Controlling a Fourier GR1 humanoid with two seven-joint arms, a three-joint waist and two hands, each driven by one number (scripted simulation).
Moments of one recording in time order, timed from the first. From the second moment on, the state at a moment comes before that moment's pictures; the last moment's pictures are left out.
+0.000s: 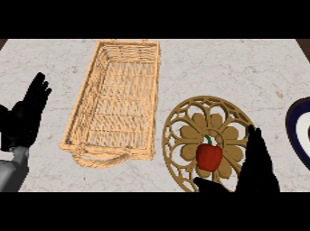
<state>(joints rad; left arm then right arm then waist) -0.18 0.50 -0.18 -1.44 0.32 0.34 0.07 0.15 -0.02 0.55 -2.05 1.23 -0.19 1.15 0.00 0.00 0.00</state>
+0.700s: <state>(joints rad) -0.18 0.48 -0.12 -1.45 0.29 0.29 0.09 0.15 -0.01 0.56 -1.94 1.24 -0.24 1.14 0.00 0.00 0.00</state>
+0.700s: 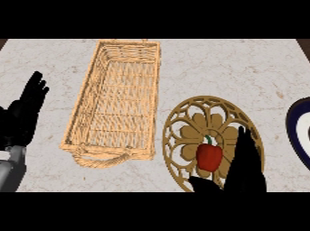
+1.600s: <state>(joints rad) -0.19 0.40 -0.09 -1.45 0.20 0.27 0.11 0.08 -0.01 0.47 -1.77 1.17 -0.28 1.11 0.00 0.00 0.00</state>
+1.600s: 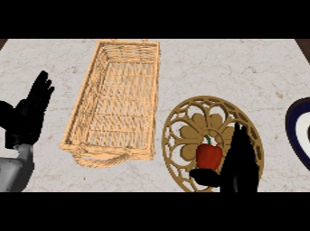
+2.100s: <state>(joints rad) -0.18 0.40 -0.05 -1.46 0.19 0.23 0.12 0.07 -0.01 0.45 -1.72 1.04 -0.30 1.06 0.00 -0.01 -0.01</state>
